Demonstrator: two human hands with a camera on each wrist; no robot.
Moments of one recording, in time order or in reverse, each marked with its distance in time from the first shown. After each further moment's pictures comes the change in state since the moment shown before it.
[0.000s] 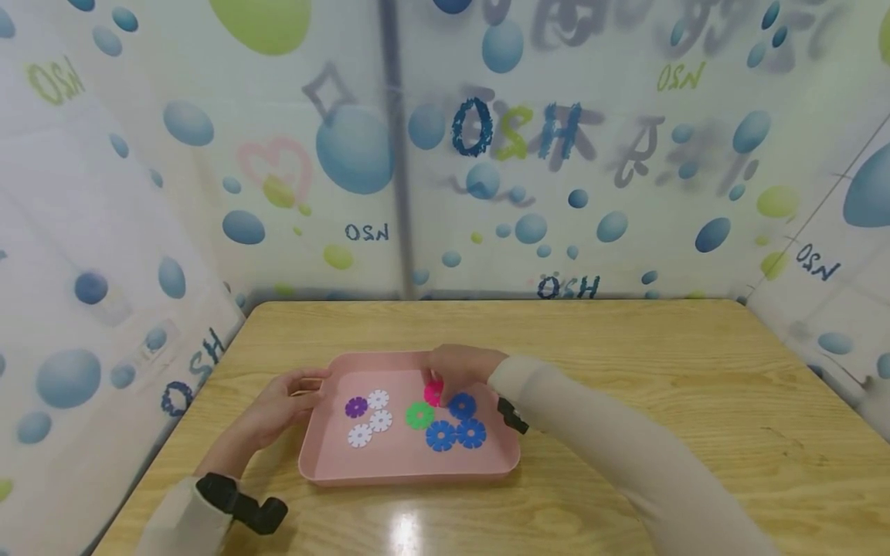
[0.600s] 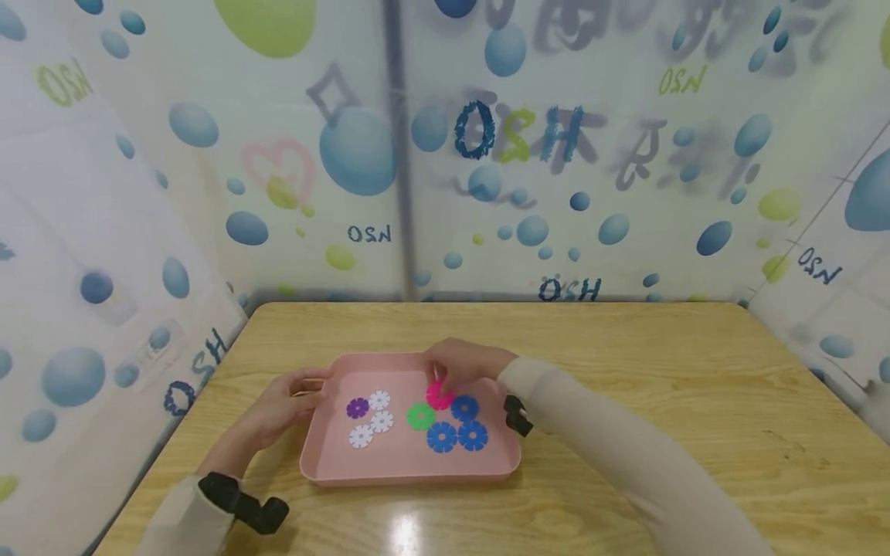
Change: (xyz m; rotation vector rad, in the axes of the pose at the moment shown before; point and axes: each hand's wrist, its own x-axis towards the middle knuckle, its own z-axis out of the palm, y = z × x) left_hand -0.001 0.001 0.001 -0.002 0.005 0.001; right_hand 0.000 0.011 -0.004 0.145 0.069 -0.151
